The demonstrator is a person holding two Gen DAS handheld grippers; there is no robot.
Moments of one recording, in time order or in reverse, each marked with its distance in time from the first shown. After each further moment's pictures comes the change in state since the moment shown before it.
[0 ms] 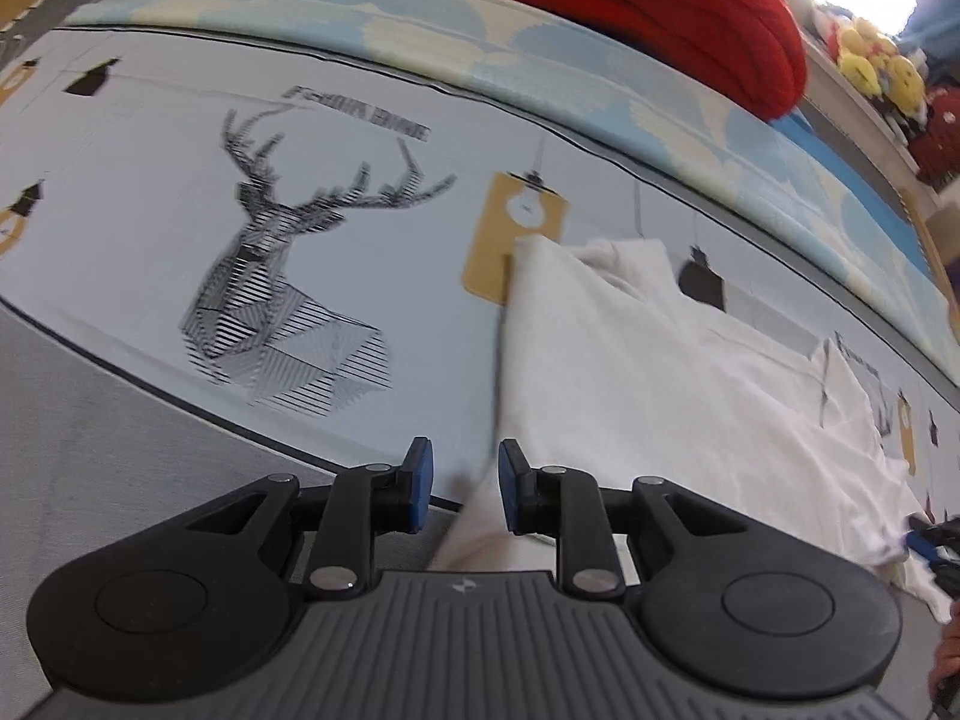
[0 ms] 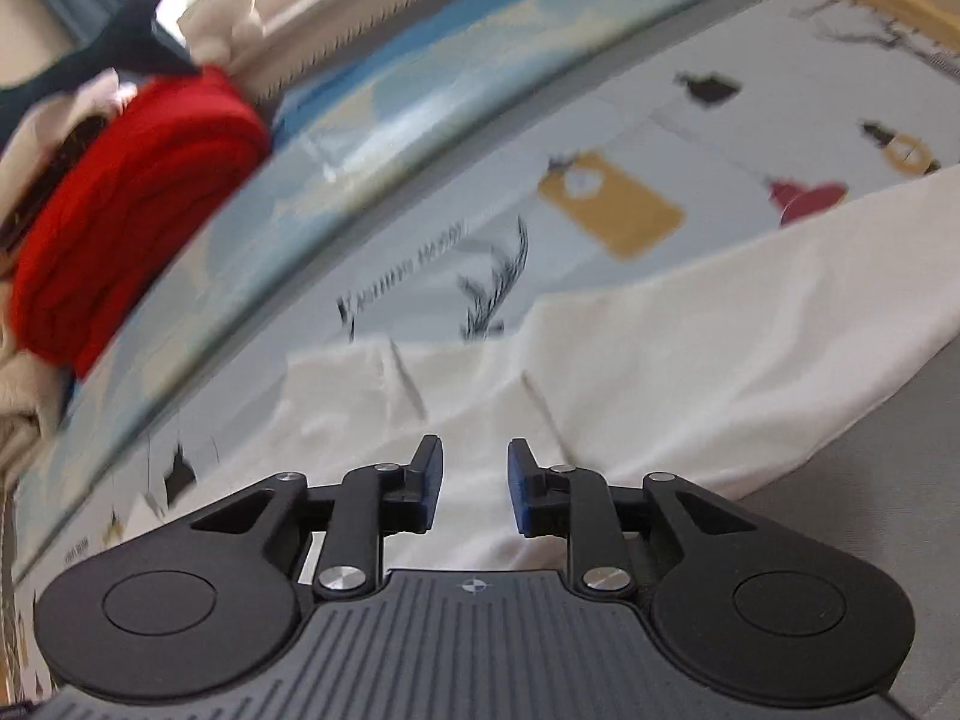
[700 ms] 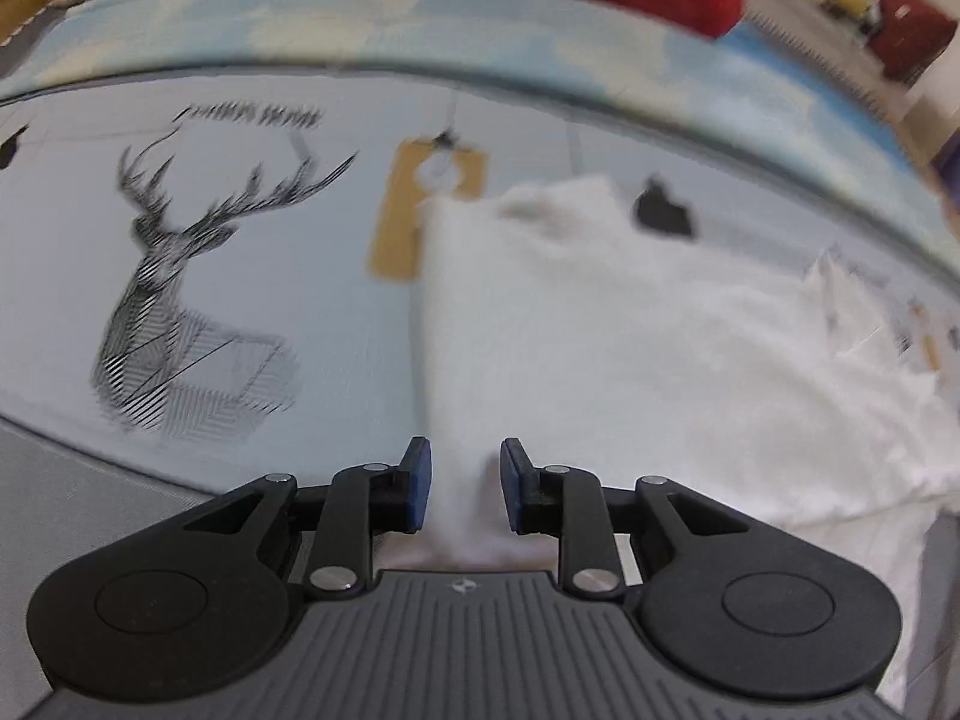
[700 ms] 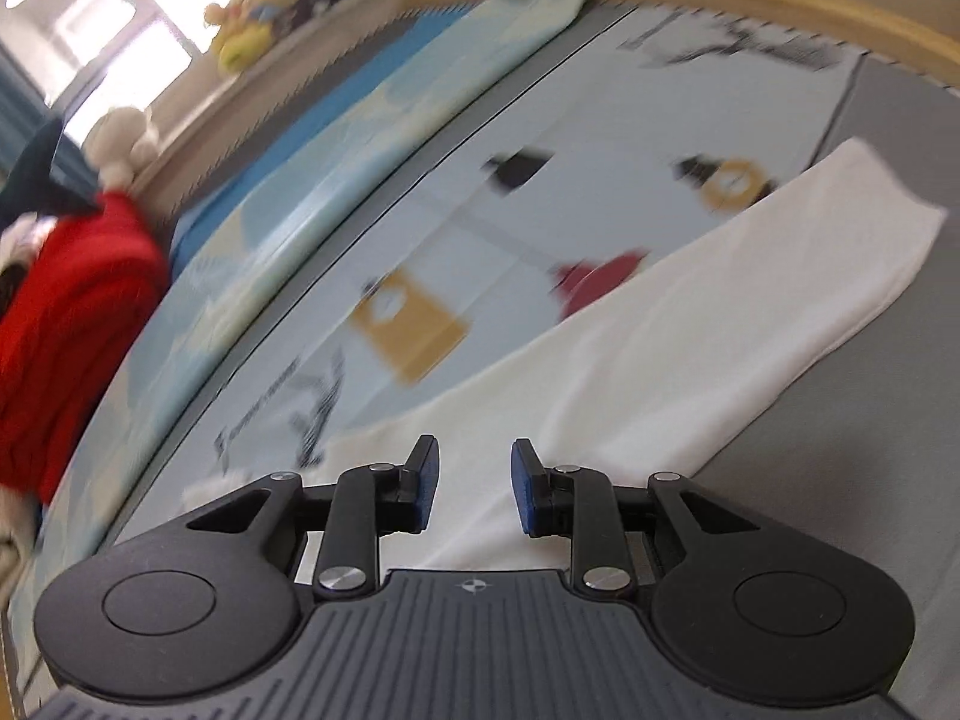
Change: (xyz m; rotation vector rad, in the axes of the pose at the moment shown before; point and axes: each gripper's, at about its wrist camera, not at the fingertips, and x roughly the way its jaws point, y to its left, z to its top) left arm 0.041 -0.043 -0.007 0.187 0.005 0.007; right arm -0.053 -0.110 0.041 0.187 -0.174 -0.079
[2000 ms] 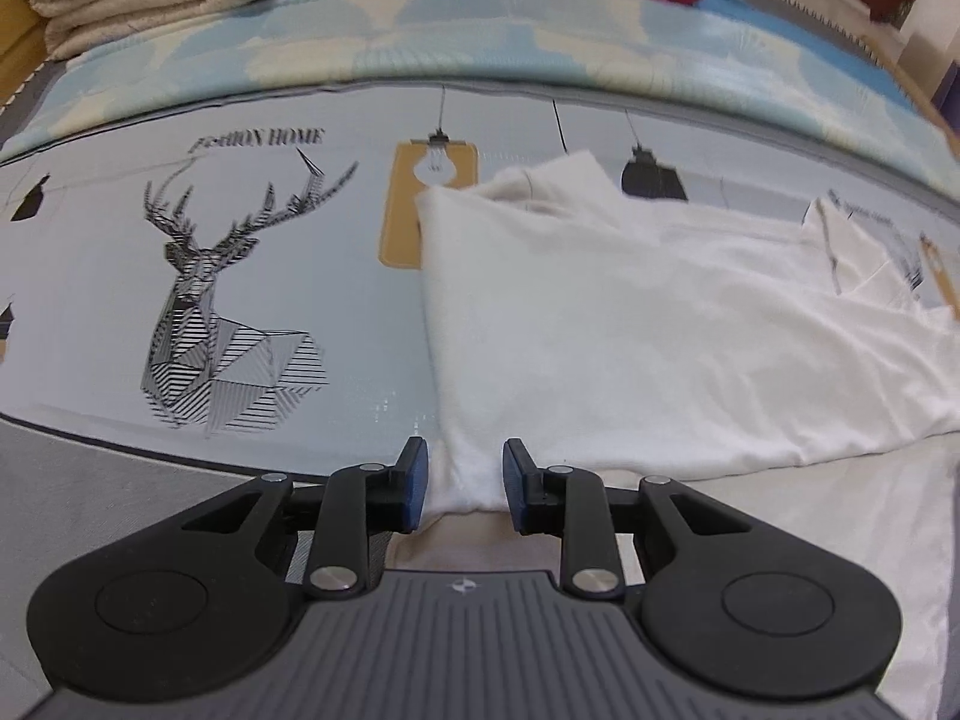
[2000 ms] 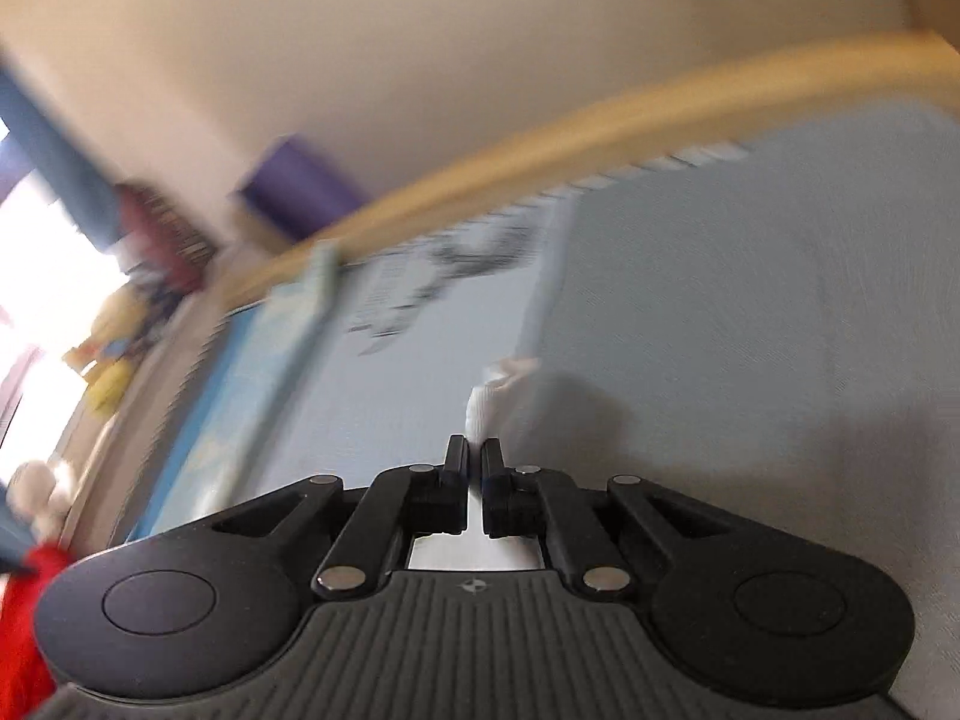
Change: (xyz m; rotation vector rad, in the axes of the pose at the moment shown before) left arm -0.029 -0.016 -0.013 0.108 0.006 0.085; right arm -0.030 -0.169 0.065 0.374 -0.413 -0.040
